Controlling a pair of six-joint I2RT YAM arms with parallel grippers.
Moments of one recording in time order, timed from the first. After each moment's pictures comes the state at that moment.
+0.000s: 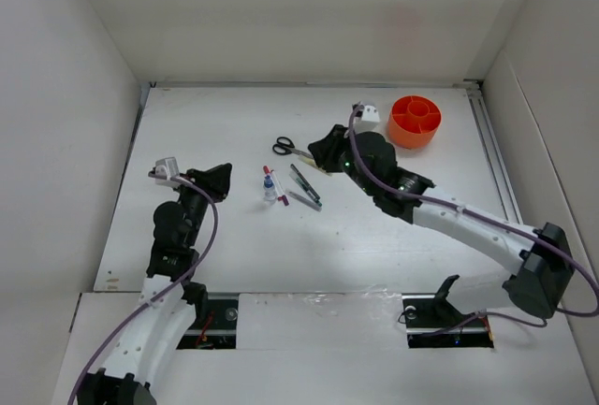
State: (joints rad) left arm -0.17 0.56 0.27 0.36 0.07 -0.69; right arm 0.85 1.30 1.08 0.05 0.33 0.64
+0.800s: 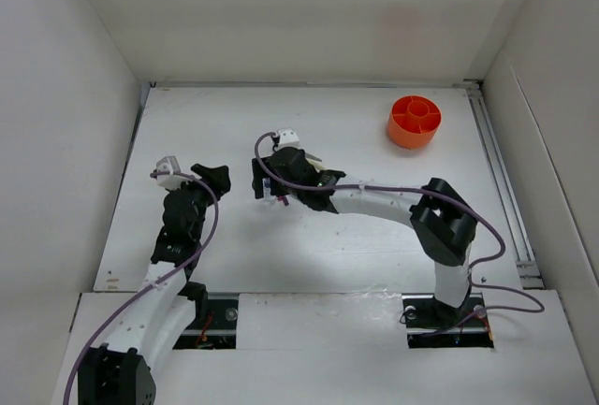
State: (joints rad) left arm -0.16 0.69 0.28 0.26 -0.15 -0.70; right arm 0.98 1.89 1.37 -0.04 0.29 0.55
